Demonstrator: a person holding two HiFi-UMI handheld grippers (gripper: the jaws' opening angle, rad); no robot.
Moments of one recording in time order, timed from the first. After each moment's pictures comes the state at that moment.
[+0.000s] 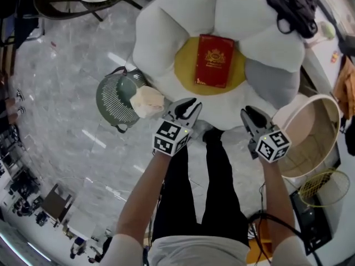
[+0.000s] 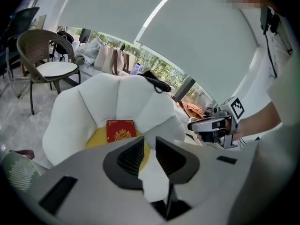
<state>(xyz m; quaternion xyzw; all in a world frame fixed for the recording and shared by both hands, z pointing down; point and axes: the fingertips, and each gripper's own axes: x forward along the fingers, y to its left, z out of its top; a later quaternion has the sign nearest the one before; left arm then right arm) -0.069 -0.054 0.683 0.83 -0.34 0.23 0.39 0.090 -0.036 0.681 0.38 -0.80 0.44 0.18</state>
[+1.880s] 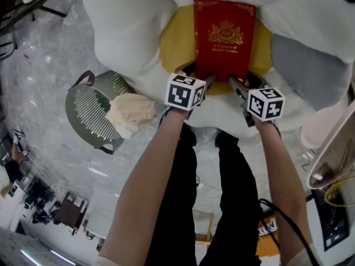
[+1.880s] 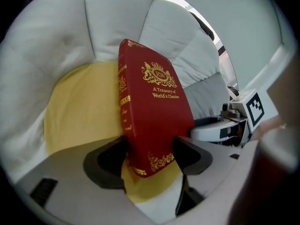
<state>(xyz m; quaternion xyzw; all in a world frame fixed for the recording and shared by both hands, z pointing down) -0.050 -0.076 1.037 0.76 -0.29 0.34 0.47 0.057 -0.055 1.034 0.43 -0.72 0.50 0.25</state>
